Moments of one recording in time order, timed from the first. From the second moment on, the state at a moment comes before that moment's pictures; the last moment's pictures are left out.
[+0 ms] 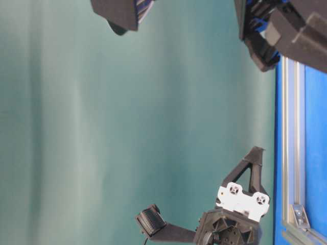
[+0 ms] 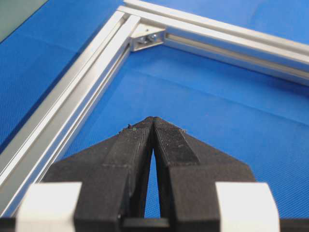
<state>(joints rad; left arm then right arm) 0.28 0.13 0.87 -0.09 -0.76 0.00 0.30 0.12 0.75 0.08 -0.47 0.06</state>
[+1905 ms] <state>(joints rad) 0.28 0.13 0.87 -0.09 -0.76 0.00 0.08 0.24 0.58 0.08 -0.37 0.05</state>
